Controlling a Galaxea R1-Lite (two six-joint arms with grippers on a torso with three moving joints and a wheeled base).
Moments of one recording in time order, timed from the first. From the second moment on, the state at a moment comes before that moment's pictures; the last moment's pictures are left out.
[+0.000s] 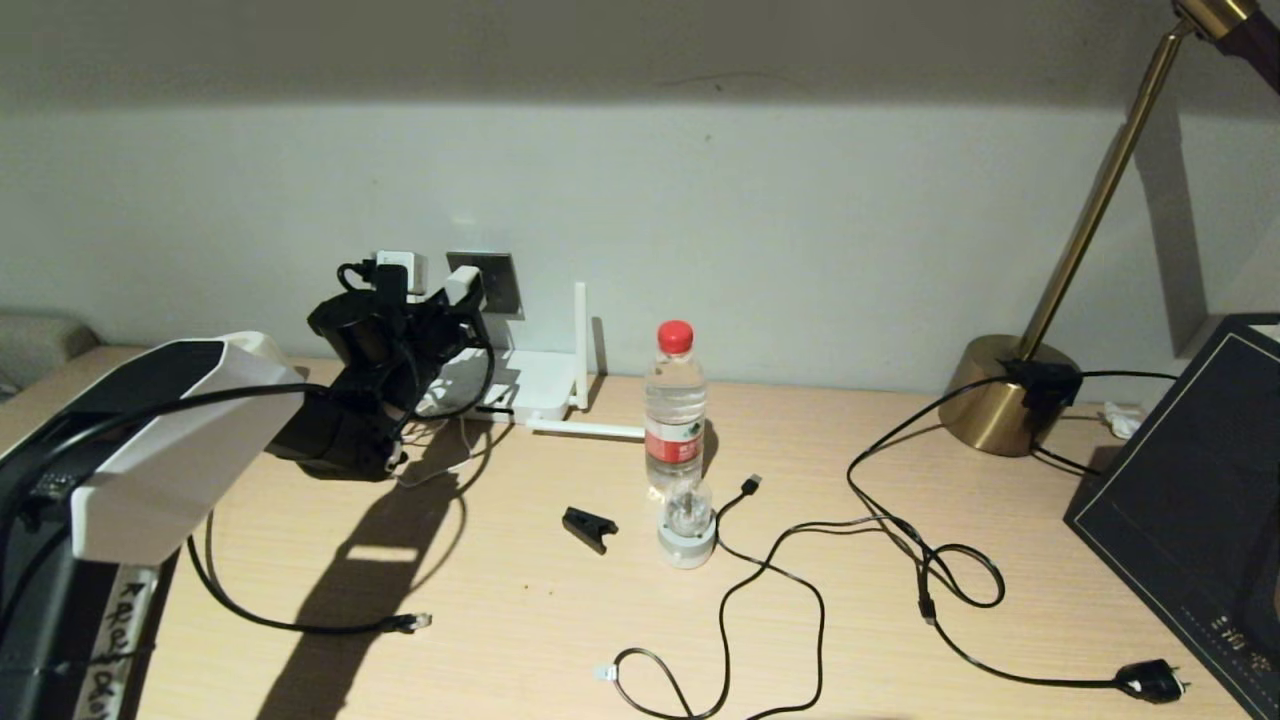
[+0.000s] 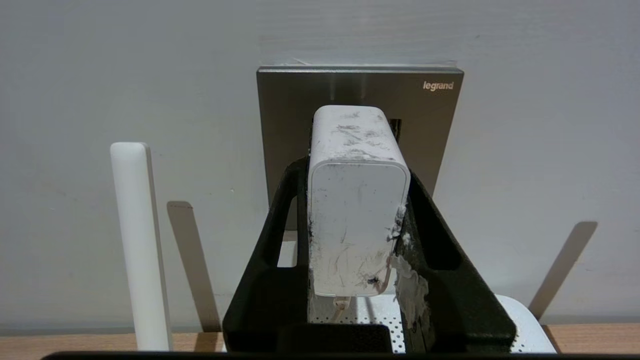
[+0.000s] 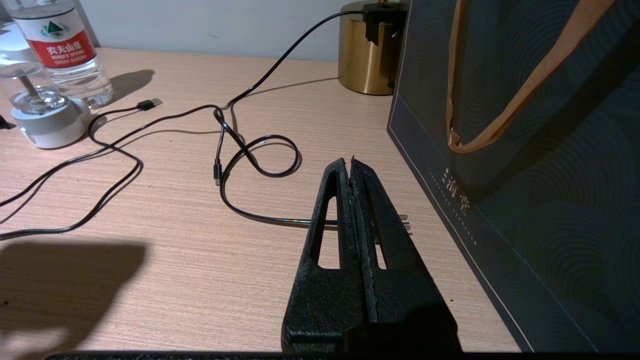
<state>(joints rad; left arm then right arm) -0.12 2.41 -1.53 -1.18 -0.06 0.04 0.00 0.00 0.00 -0.09 0.00 0.00</state>
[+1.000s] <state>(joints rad) -0.11 2.43 -1.55 -1.18 -0.06 0.04 0.00 0.00 0.00 -0.09 0.00 0.00</state>
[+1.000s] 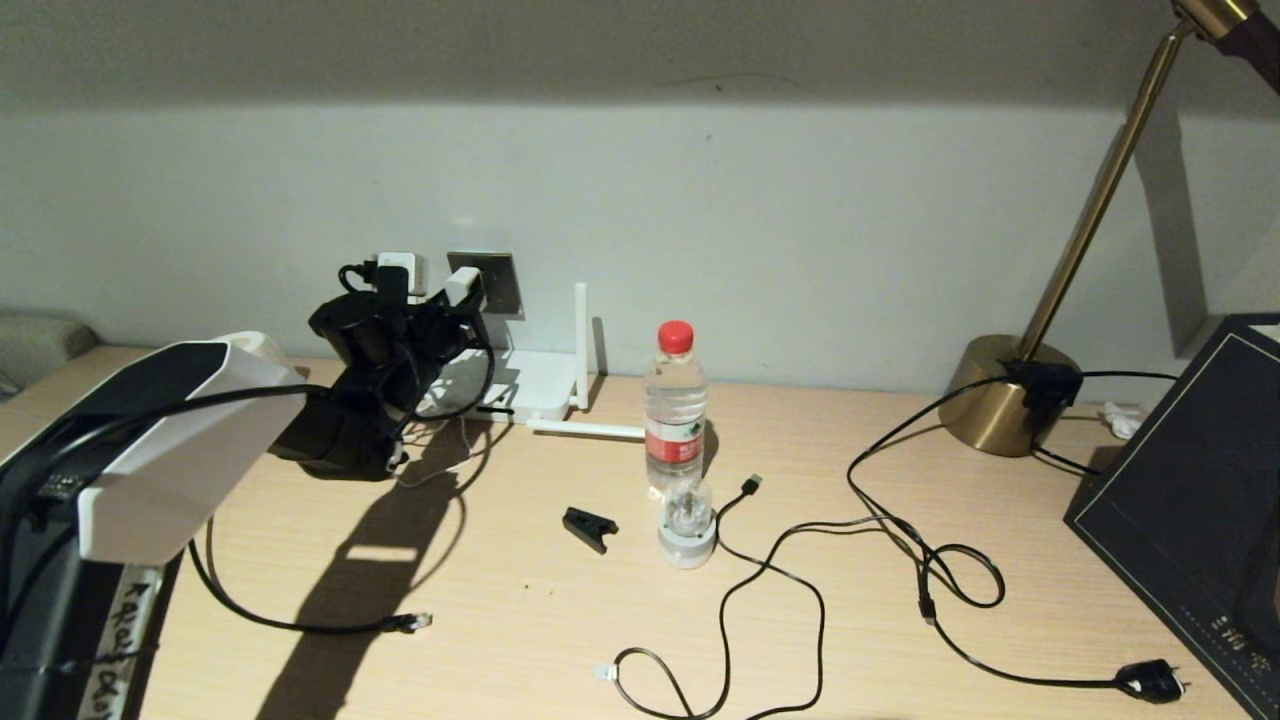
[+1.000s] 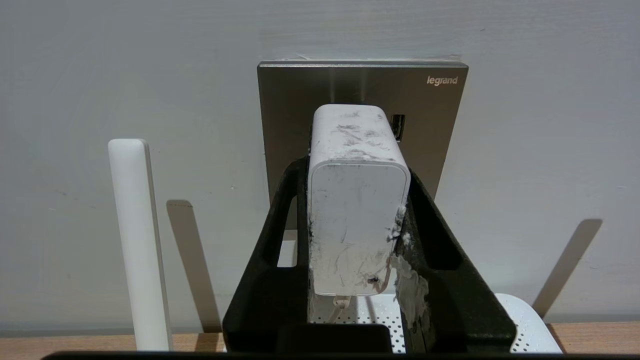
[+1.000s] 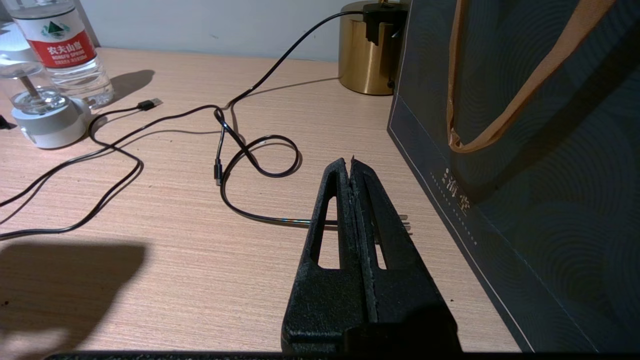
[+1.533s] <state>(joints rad) -0.11 2.43 -1.55 -1.18 -0.06 0.04 0.00 0.00 0.00 -0.09 0.00 0.00</state>
